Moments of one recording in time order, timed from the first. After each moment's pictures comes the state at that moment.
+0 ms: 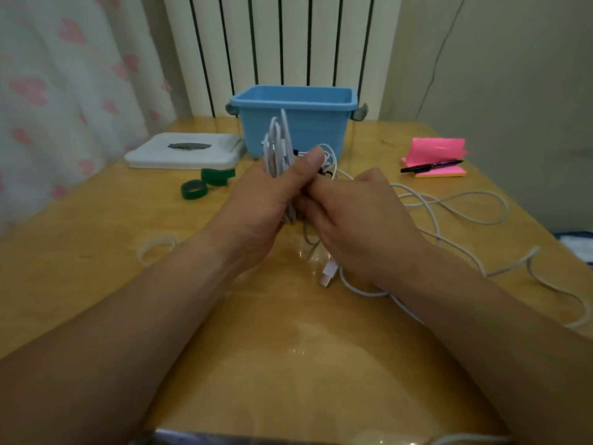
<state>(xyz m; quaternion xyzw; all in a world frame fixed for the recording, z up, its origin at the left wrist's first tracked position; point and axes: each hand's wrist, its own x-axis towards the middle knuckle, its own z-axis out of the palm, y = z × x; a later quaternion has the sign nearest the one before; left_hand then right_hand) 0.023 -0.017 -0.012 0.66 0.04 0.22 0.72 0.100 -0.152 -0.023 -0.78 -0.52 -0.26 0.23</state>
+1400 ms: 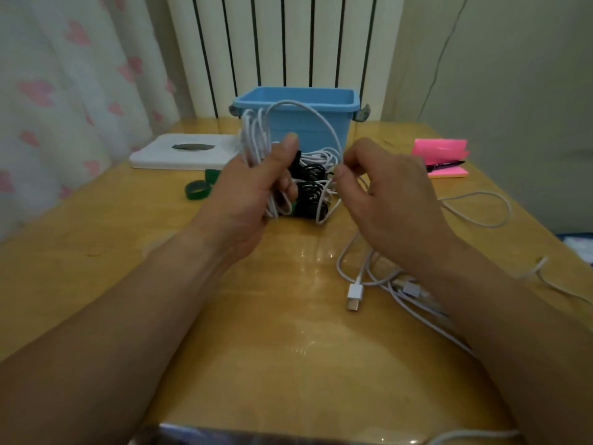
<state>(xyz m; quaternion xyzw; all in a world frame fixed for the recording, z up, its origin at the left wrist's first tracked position) 0.018 0.001 -0.010 0.64 0.07 0.26 0.72 0.121 -0.166 -0.014 -0.77 -0.44 -0.26 0.37</state>
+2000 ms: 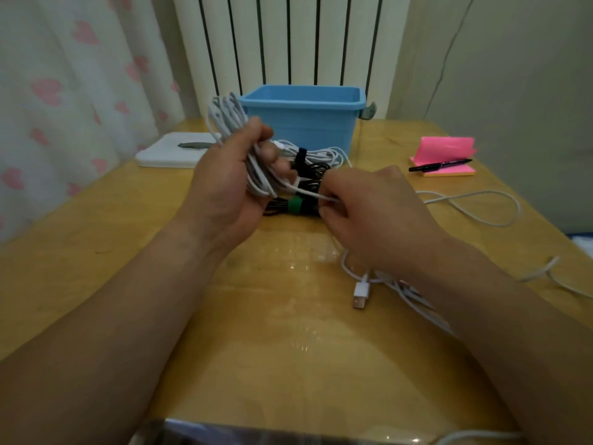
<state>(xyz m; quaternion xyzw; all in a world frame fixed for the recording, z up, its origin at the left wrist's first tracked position) 0.015 0.010 0.004 0.48 0.05 0.27 0.83 0.107 -0.161 -0.016 -0.81 -0.51 -0.22 0.20</state>
